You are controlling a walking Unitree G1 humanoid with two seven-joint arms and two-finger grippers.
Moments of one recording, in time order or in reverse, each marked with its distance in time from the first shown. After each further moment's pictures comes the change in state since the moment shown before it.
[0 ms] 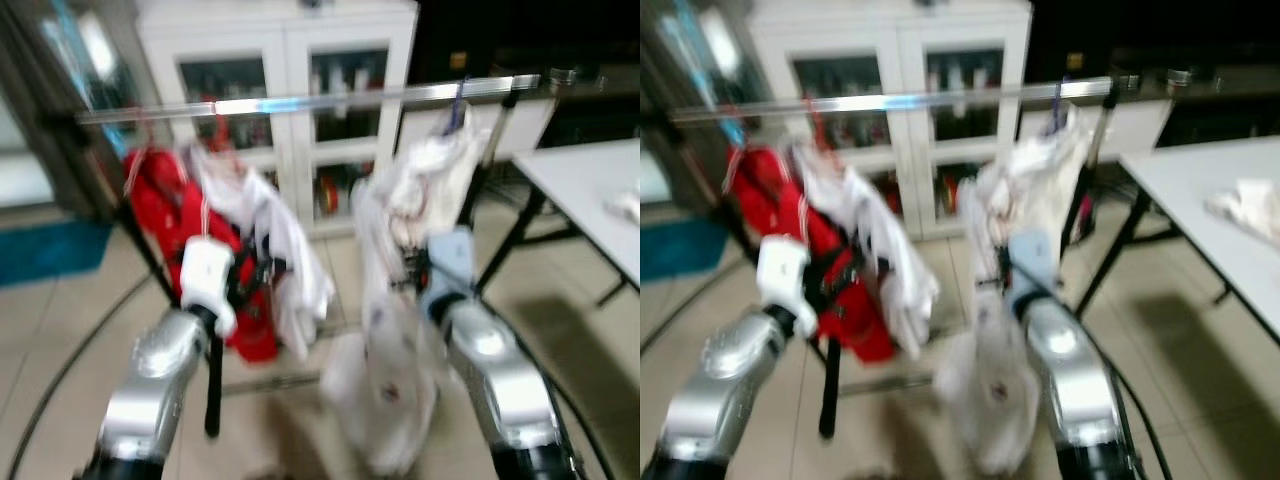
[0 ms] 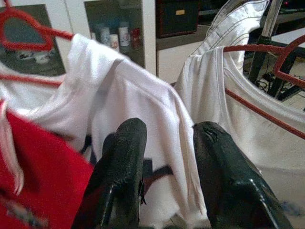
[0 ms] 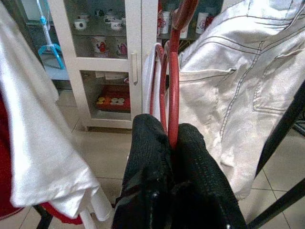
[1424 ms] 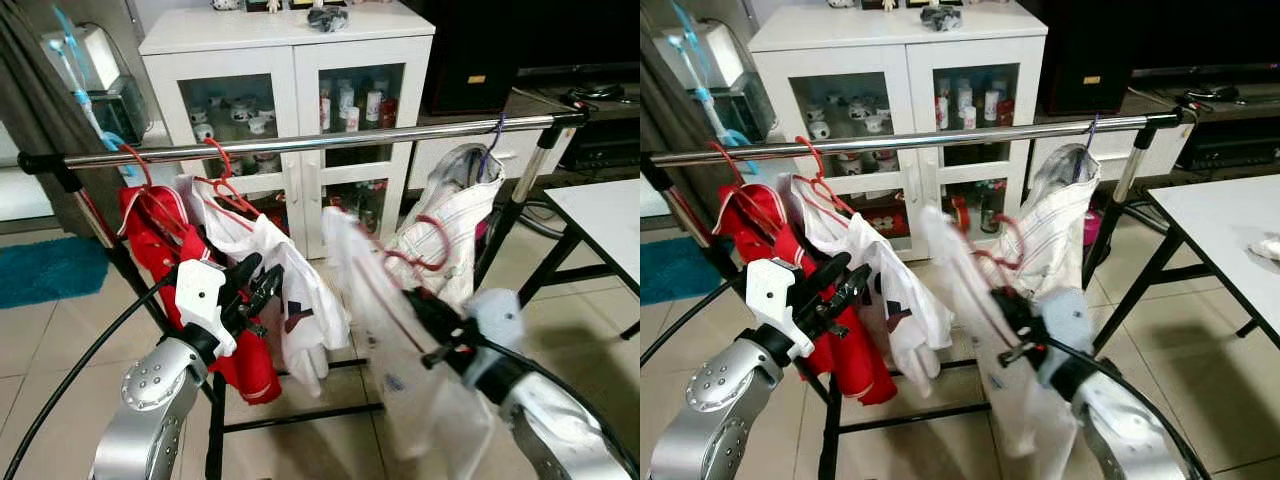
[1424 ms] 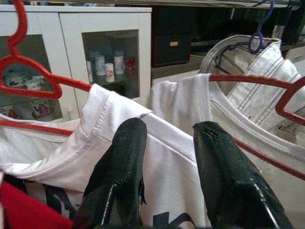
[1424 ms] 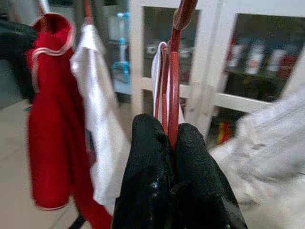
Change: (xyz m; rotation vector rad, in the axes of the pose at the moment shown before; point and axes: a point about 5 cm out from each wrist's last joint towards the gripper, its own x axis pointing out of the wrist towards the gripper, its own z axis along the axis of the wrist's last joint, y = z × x) left arm -0.028 -0.017 0.004 -0.031 -0.093 -0.063; right arm -0.075 -0.005 -0.014 -0.027 -0.081 0.340
